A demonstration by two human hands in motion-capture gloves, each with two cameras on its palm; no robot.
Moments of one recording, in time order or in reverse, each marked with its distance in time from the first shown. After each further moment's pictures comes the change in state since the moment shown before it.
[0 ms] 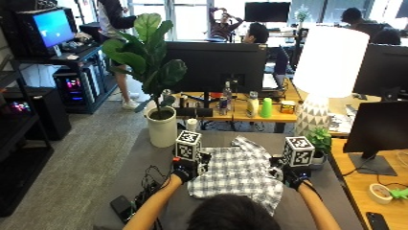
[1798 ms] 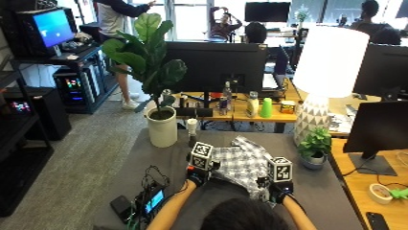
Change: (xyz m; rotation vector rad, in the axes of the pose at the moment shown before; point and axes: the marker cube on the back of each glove) left arm 0.022 -0.135 0.103 0.252 -0.093 0.007; right arm -0.023 -0.059 0.169 -0.353 -0.003 -0.005
